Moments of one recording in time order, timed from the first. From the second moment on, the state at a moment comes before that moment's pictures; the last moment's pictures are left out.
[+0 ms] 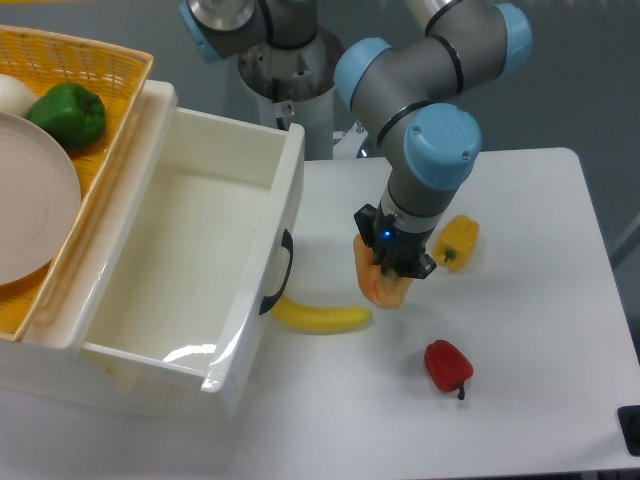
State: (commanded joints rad) arm 2.55 -1.90 -1.50 -1.39 1.47 1.30
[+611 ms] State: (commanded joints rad) arm 2.57 -1.87 -1.50 -1.39 1.46 1.29
